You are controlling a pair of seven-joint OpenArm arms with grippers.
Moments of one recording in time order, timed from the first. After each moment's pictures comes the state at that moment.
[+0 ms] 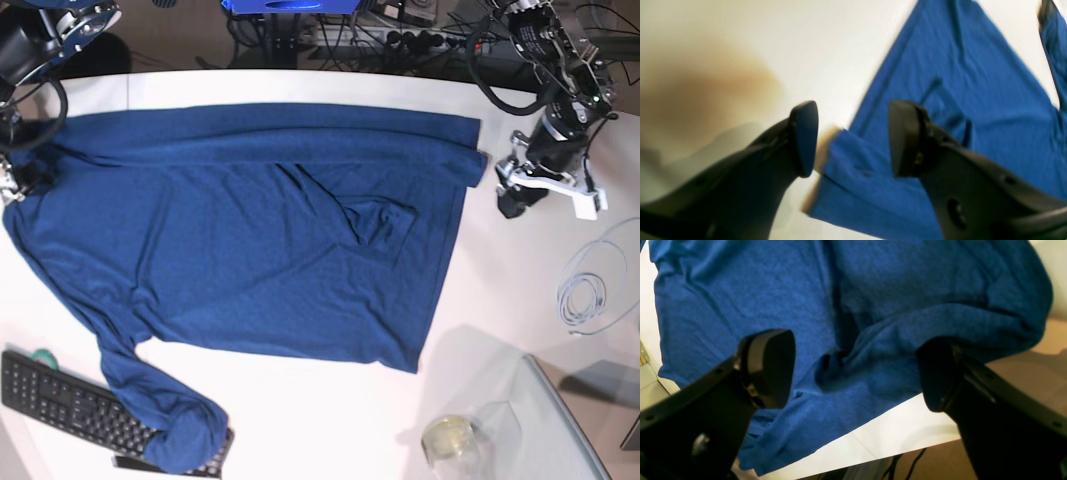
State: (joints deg) left arm 13.4 -0.8 -39.7 97.0 -31.0 -17.1 48.2; right arm 4.7 7.3 63.5 70.2 24.6 14.2 -73.9
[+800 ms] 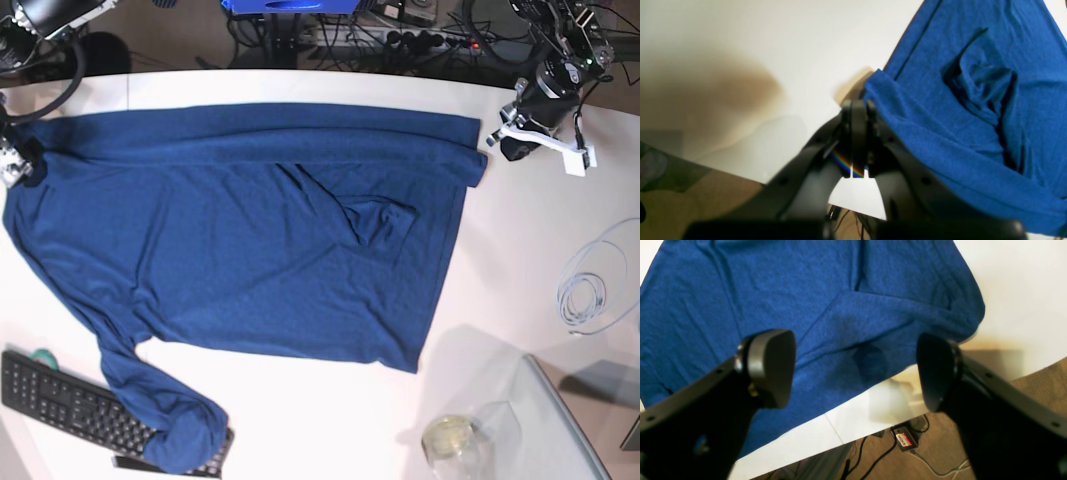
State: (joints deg) left arm 22.2 -0.5 -38.0 97.2 -31.1 -17.5 48.0; right arm -3.7 -1.5 62.9 94.9 24.6 24.9 -72.5
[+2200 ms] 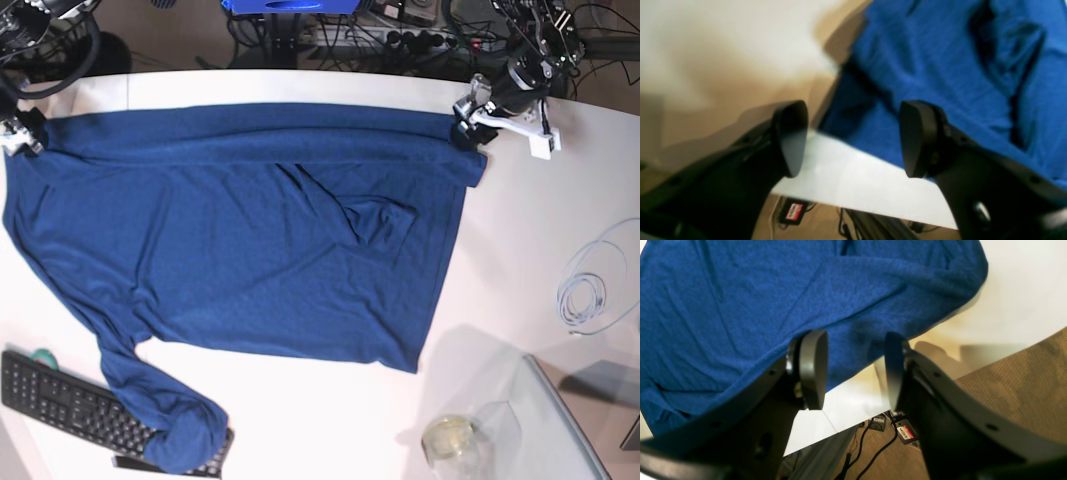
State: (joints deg) left arm 21.0 -0.5 -35.0 83.8 -32.8 -18.2 45.1; right arm -7.6 -3.9 63.2 94.8 24.6 24.9 -69.2
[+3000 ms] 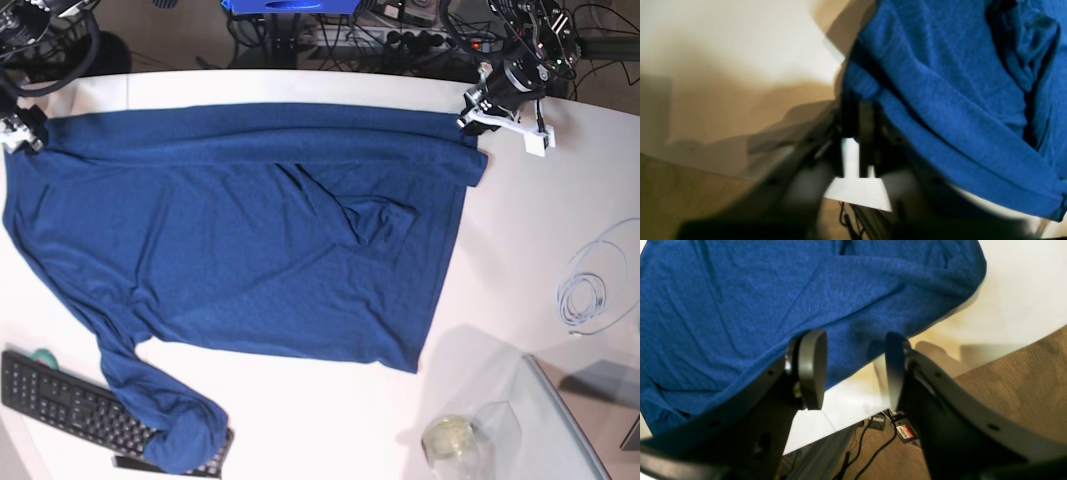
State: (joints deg) left arm 20.4 -0.5 -34.9 82.9 -31.5 -17.8 46.6; right arm -8.6 -4.2 63.3 94.8 24.8 24.9 -69.1
